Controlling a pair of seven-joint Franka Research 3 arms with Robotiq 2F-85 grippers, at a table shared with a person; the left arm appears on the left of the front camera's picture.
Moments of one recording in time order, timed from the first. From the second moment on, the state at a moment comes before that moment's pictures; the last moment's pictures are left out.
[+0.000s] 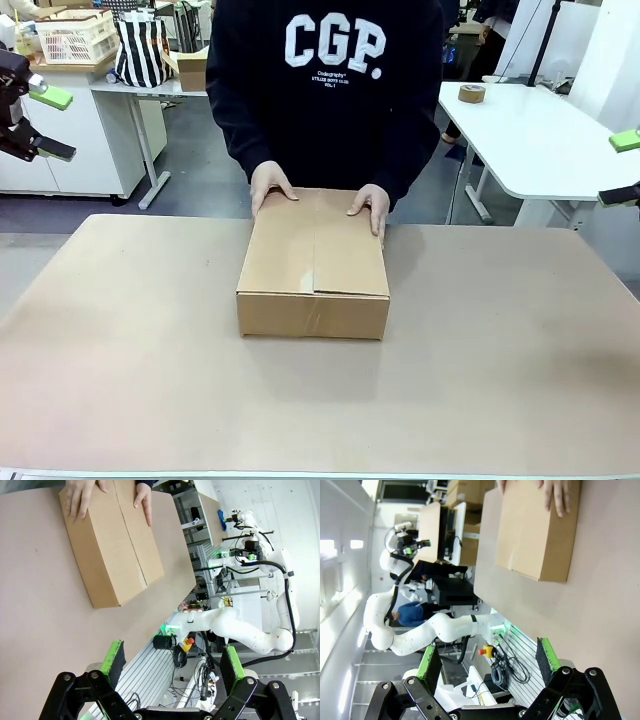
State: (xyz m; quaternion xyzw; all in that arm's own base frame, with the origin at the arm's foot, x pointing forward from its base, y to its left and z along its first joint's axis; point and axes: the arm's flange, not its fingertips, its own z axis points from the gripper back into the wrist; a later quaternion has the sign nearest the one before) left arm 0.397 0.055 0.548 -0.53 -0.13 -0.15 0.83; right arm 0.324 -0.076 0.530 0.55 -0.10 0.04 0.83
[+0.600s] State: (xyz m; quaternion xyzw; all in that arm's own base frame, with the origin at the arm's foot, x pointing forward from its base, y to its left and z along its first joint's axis) left arm 0.397 0.055 0.548 -0.53 -0.13 -0.15 0.83; right arm 0.324 -0.076 0.530 0.55 -0.10 0.04 0.83
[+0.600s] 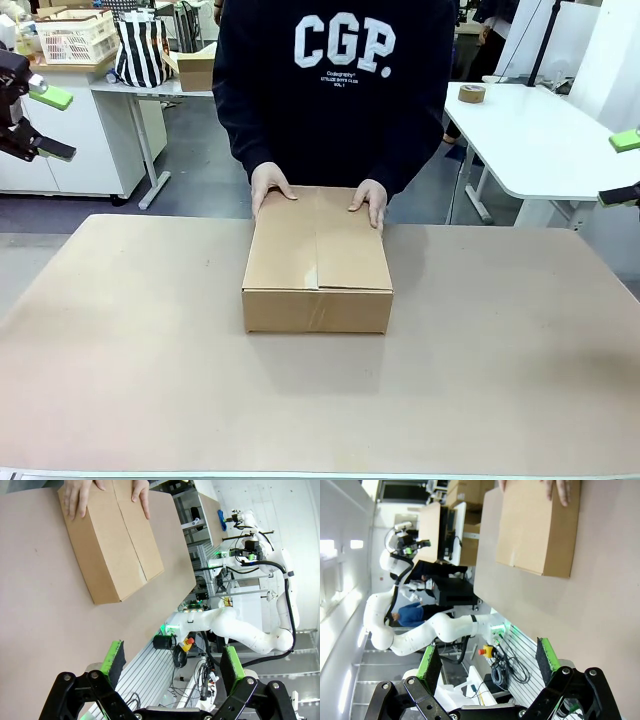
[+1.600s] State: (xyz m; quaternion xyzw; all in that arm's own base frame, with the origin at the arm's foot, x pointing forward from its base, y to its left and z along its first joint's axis) left arm 0.397 0.055 0.548 -0.53 -0.13 -0.15 0.83; right arm 0.324 -0.076 0.530 0.55 -0.10 0.04 0.83
